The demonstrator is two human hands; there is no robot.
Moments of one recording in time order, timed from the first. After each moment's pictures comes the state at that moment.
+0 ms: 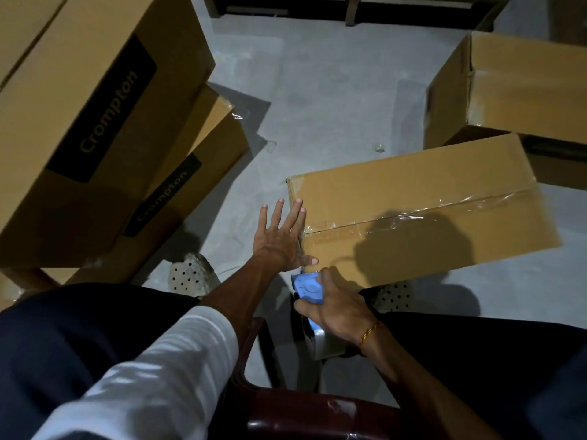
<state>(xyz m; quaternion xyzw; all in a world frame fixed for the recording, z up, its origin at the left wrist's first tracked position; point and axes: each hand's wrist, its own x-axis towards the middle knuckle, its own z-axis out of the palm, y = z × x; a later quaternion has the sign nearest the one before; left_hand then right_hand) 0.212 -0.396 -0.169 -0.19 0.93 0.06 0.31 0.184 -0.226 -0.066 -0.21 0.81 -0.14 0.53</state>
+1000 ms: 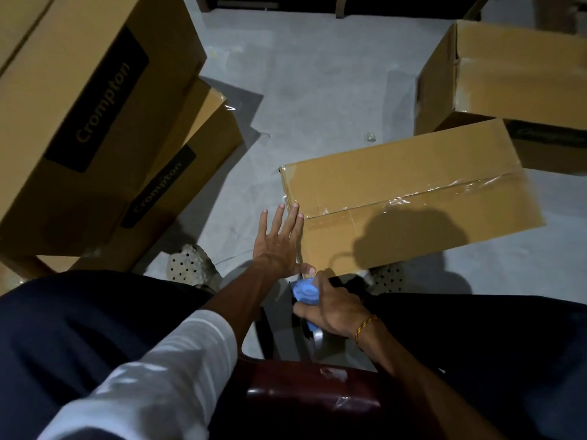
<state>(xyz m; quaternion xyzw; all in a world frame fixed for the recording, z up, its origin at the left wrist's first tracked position) 0.237 -0.358 -0.163 -0.18 0.94 0.03 0.30 0.200 -0.199 -0.075 -0.21 0.80 -0.10 0.56</state>
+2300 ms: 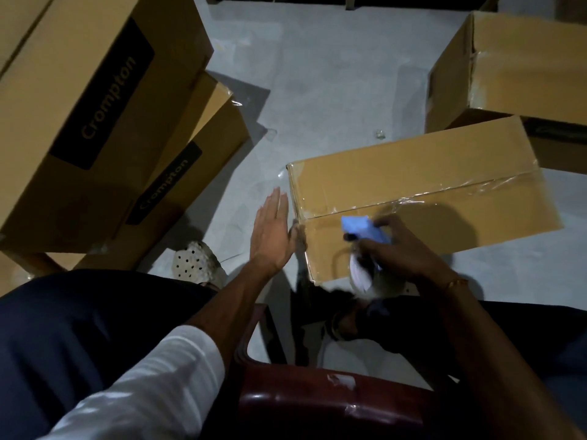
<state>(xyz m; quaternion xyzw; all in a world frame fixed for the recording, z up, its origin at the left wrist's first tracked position) 0.244 -0.379 -0.158 -0.32 0.91 0.26 0.04 0.095 -0.190 -0.065 -0.11 0.84 -0.27 0.46</state>
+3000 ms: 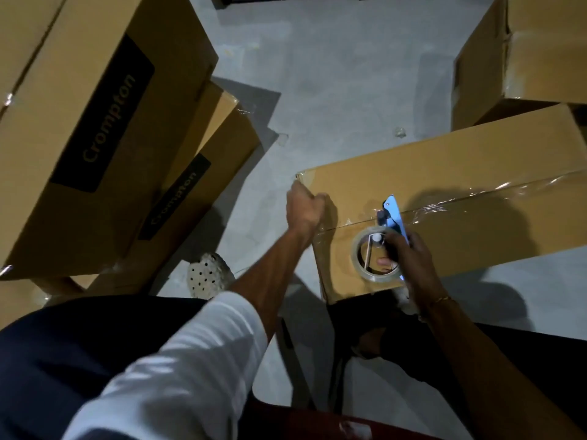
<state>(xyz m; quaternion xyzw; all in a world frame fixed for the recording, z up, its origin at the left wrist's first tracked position) 0.142 -0.398 -0.166 -0.57 0.65 0.51 -0.01 0.091 -0.194 -0.153 0.10 0.72 -0.57 0.38</state>
